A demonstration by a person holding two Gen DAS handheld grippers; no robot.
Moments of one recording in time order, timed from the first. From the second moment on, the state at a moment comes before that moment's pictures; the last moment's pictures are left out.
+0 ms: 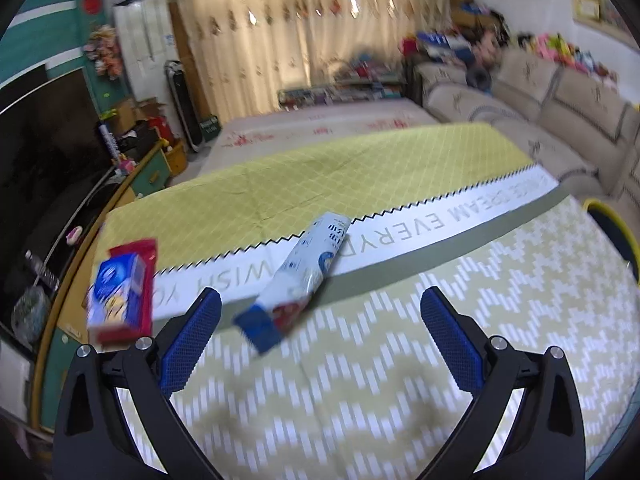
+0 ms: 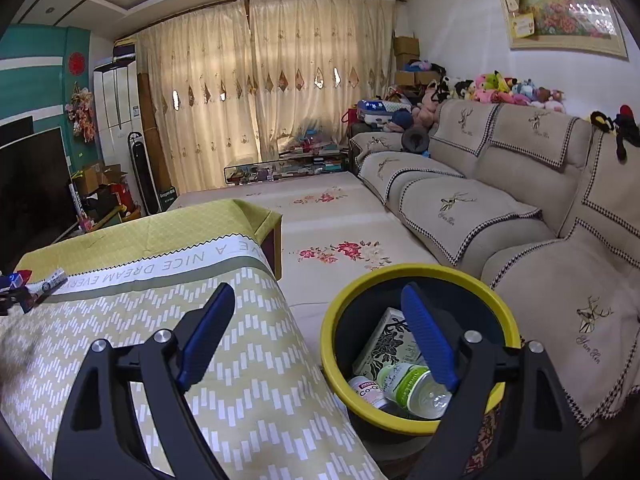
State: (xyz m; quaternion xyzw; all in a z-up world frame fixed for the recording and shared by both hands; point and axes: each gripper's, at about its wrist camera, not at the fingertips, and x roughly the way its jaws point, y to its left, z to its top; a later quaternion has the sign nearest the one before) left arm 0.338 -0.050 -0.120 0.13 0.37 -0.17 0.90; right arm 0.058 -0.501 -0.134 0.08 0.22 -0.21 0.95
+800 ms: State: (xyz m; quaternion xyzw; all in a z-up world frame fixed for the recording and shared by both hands) left arm 0.407 -0.063 -0.148 0.14 0.46 -0.21 0.85; right arm 0.056 -0.500 -0.134 0.08 0.22 -0.21 0.95
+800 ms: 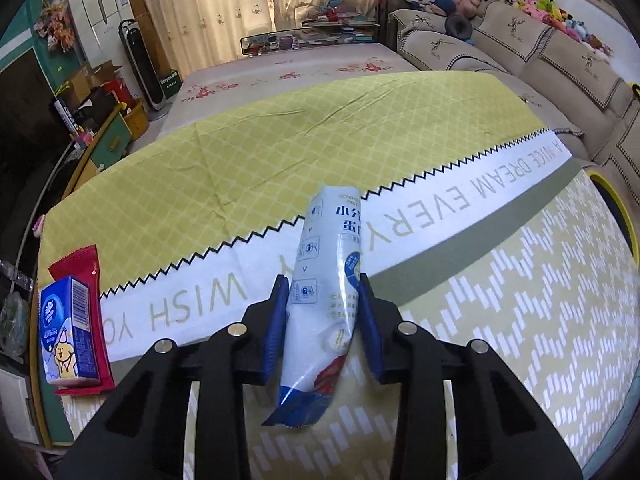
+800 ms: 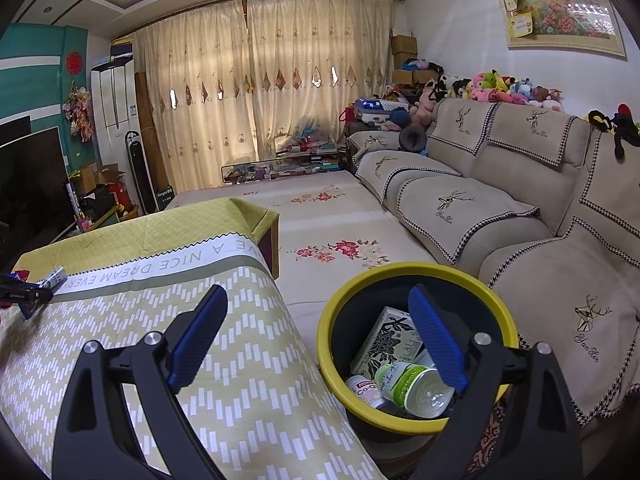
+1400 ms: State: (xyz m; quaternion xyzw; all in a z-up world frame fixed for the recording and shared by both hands) left arm 0.326 -0.162 -0.111 0.18 0.42 -0.30 0.84; right arm 0.032 -0.503 -0.126 0.09 0.19 -0.21 0.95
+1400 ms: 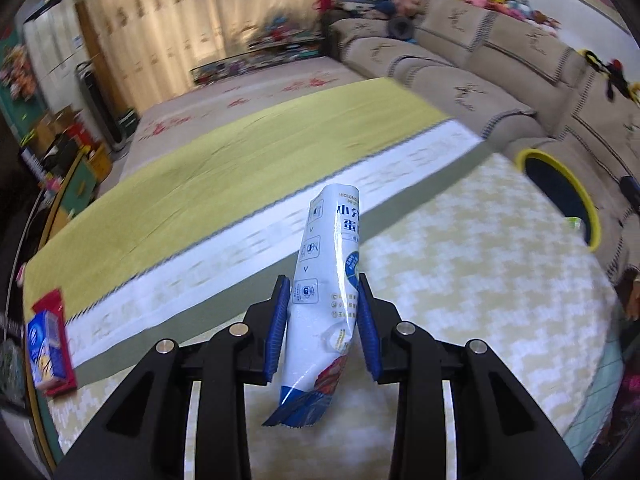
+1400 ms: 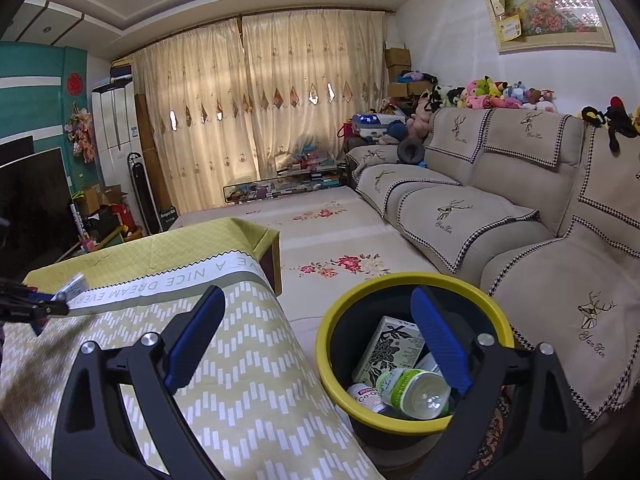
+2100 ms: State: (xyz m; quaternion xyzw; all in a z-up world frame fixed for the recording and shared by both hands) left arm 0.216 -0.501 -0.096 0.28 0.39 -0.49 0.73; right arm -0.093 -0.606 -0.121 0.11 0.19 -0.32 0.92
